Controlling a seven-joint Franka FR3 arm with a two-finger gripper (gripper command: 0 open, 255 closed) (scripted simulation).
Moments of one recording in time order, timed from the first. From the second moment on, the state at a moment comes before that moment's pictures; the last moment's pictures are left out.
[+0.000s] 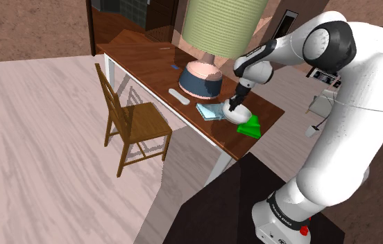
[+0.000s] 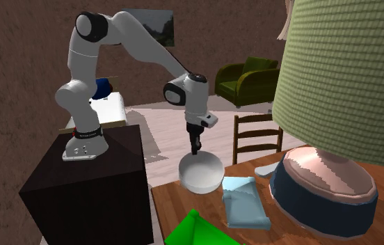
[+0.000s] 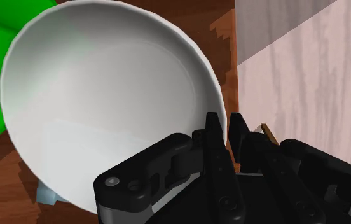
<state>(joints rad) -0.21 0.37 -0.40 -2.03 0.30 2.30 -0.73</state>
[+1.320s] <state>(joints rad) -0.55 0.67 -0.44 -1.50 0.36 2.01 -1.02</state>
